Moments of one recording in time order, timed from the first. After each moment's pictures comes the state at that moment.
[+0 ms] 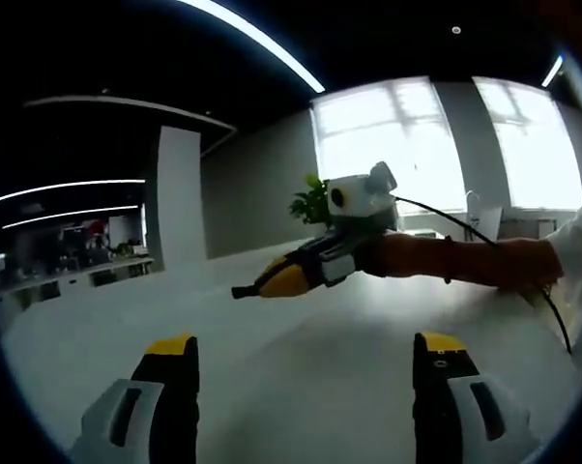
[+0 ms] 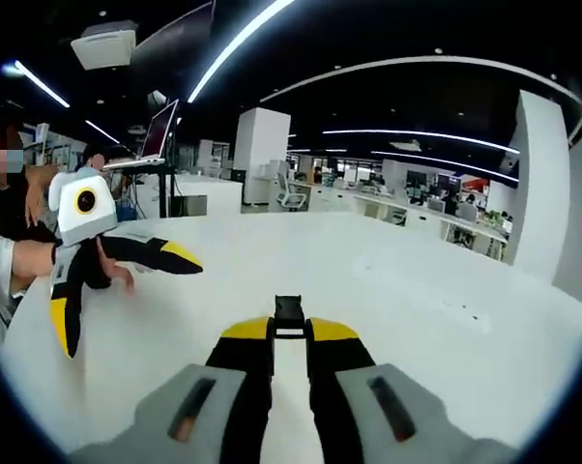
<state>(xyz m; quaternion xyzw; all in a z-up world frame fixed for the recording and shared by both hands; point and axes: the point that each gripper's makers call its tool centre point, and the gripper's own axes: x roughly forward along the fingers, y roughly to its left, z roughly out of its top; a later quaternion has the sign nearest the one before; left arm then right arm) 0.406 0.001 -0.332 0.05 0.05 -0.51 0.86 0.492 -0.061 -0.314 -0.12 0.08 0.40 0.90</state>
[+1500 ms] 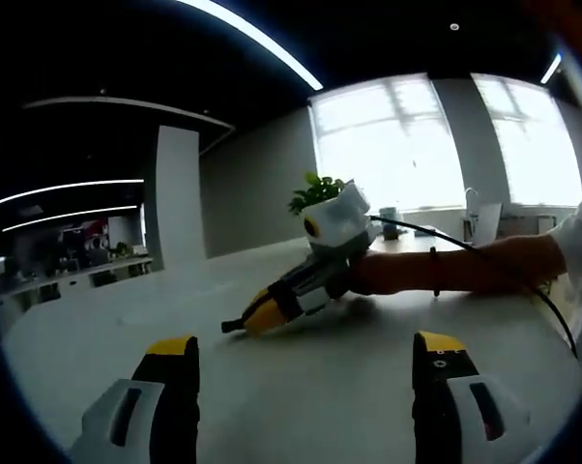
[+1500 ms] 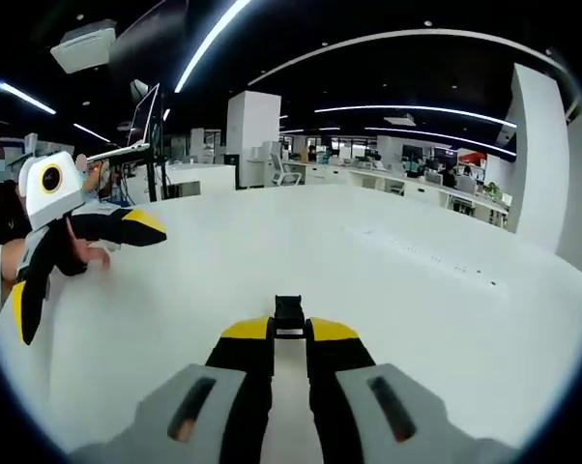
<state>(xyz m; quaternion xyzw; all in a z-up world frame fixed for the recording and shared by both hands) 0.402 -0.002 -0.334 0.06 0.05 -0.51 0.86 0.512 -0.058 -0.358 -0.11 0.13 0.39 0.90</state>
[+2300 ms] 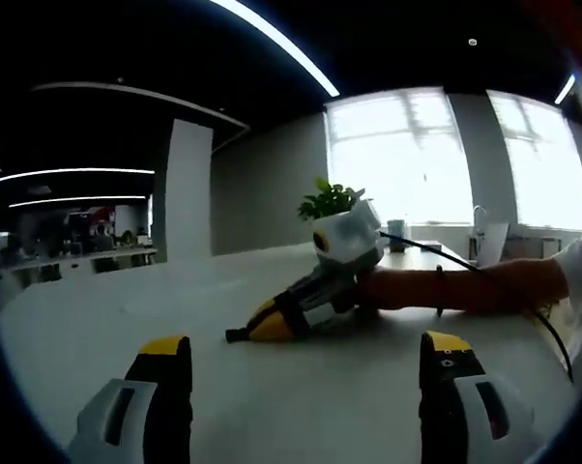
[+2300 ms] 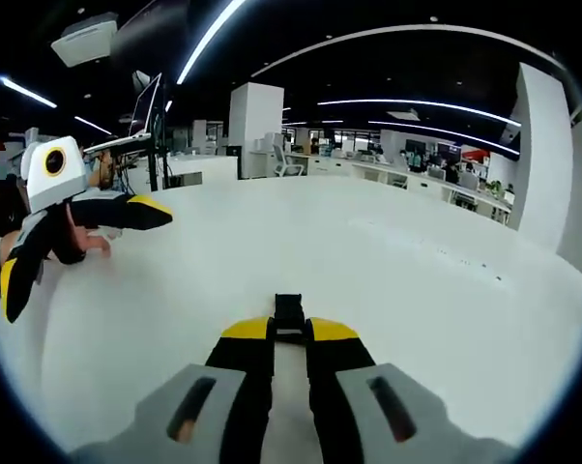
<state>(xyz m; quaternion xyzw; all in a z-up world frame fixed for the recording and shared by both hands) 0.408 0.002 -0.329 0.01 0.06 -0.50 0.87 0.513 -0.057 -0.367 -0.12 0.15 0.40 0.90</state>
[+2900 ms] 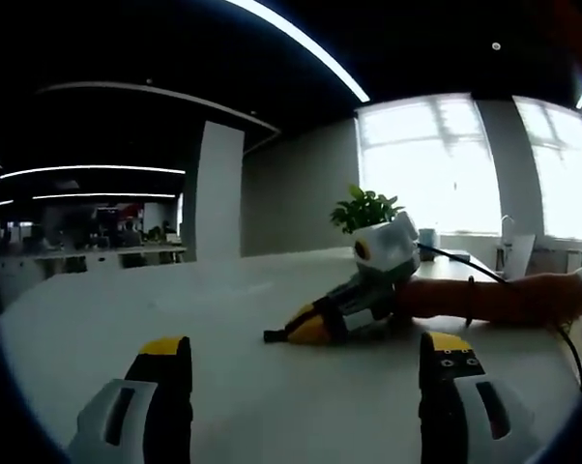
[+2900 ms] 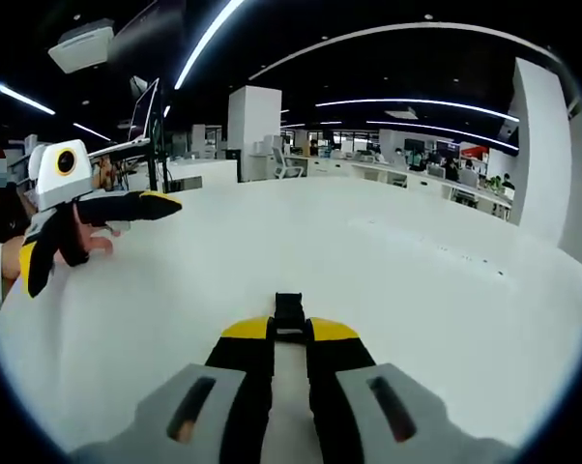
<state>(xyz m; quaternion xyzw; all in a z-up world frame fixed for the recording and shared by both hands) 0.430 0.023 -0.326 0.00 0.05 -0.43 0.90 0.505 -0.055 -0.370 -0.11 0.15 0.40 0.90</state>
